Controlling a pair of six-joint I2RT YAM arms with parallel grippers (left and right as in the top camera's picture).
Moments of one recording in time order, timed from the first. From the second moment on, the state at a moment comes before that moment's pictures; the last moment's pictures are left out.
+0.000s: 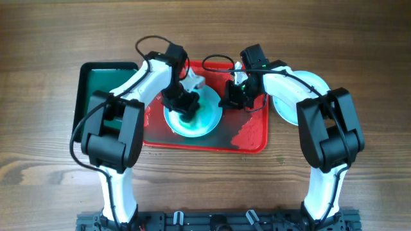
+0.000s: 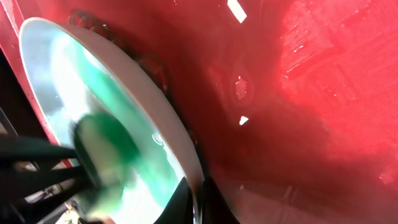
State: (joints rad) left arm -0.33 2.11 1.45 -1.00 0.43 0.23; right arm 0.34 2.09 1.34 -0.62 -0.62 0.45
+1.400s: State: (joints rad) left arm -0.26 2.11 1.57 -0.88 0.02 -0.32; right arm 0.34 2.09 1.34 -0.60 -0.65 0.47
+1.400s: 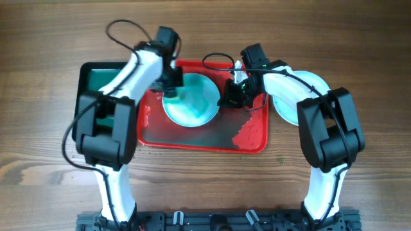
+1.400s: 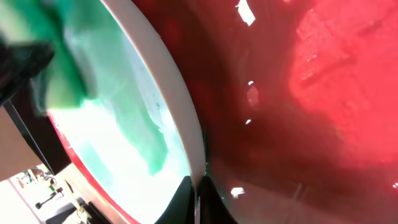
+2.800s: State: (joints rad) left arm -0.16 2.01 1.68 -1.06 0.02 -0.36; right arm 0.48 1.71 1.35 -0.87 0.41 0.40
